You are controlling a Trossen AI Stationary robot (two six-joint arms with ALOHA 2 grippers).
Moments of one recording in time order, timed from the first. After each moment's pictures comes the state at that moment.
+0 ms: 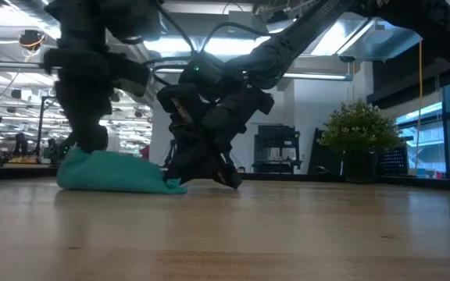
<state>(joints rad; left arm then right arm) -0.09 1.45 0.86 -0.78 0.02 -0.49 -0.11 2.30 1.52 -0.21 -0.48 0.68</state>
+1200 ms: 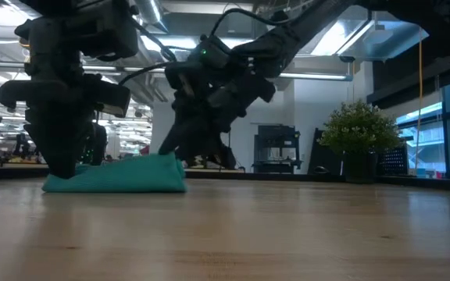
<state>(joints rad) -0.19 1.46 0.68 -0.56 -0.01 -0.57 -0.13 2.20 1.51 -0.16 -0.51 0.65</state>
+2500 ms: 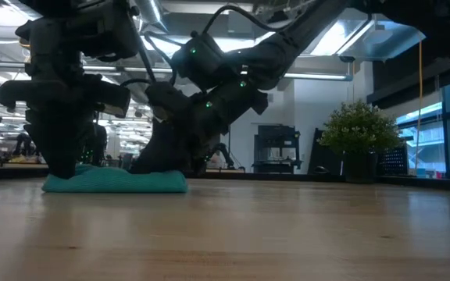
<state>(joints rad) -0.19 1.46 0.68 -0.55 0.00 -0.55 -0.03 2.30 1.52 0.04 -0.27 0.30</state>
